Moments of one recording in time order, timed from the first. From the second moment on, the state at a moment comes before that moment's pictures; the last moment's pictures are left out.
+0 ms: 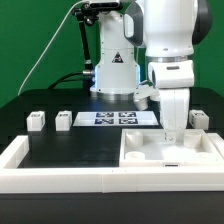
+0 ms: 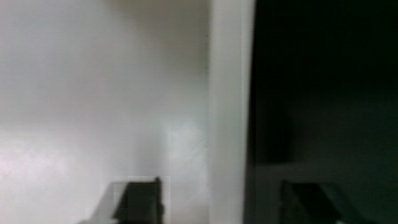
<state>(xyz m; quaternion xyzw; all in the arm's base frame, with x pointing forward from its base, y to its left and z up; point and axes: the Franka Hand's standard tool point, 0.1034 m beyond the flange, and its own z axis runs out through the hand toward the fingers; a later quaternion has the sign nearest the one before) 0.477 0.081 0.010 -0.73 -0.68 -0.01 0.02</state>
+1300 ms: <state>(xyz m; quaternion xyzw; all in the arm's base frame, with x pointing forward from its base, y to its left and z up) 0.456 0.108 0.056 -0.84 -0.54 -0.04 0.00</state>
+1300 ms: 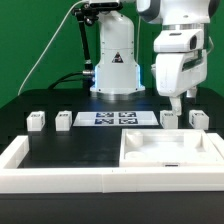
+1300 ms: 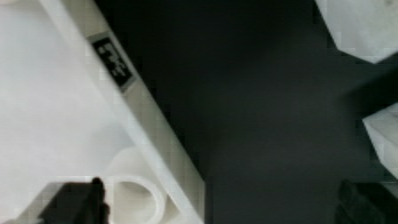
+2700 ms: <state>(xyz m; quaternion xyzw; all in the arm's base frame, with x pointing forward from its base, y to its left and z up) 0.418 0.147 0.051 -1.00 0.07 -0.03 0.06</state>
